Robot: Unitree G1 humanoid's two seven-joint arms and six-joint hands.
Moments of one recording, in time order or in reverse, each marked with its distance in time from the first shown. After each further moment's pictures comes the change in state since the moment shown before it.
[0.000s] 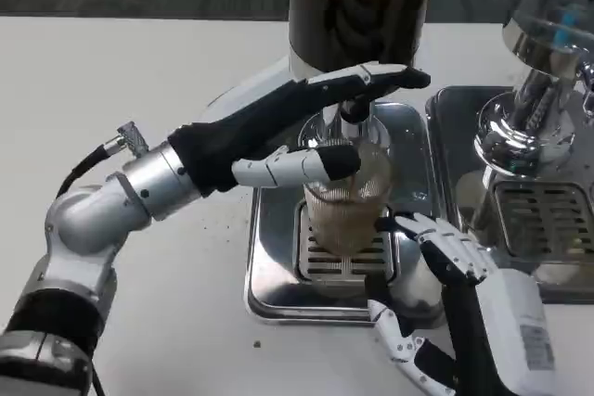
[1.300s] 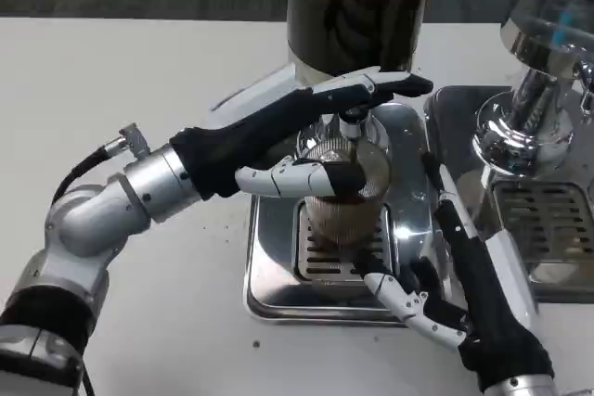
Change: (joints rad) left arm -0.013 0.034 -0.065 0.025 0.042 -0.054 0.090; right arm -0.152 0.020 -0.105 0.089 0.392 -0.024 0.340
